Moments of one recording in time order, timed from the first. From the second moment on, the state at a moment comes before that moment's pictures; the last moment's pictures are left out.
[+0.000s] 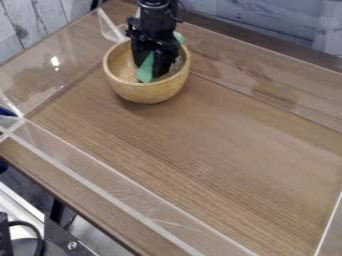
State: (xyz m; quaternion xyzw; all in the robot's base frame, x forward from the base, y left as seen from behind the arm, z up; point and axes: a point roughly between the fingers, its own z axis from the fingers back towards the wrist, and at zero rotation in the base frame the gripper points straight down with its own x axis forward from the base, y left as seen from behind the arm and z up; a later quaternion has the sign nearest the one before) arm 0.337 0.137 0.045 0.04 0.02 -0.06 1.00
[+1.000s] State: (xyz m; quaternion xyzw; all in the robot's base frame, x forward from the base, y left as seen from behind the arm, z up) arm 0.341 0.137 0.043 0.04 0.03 -0.06 1.00
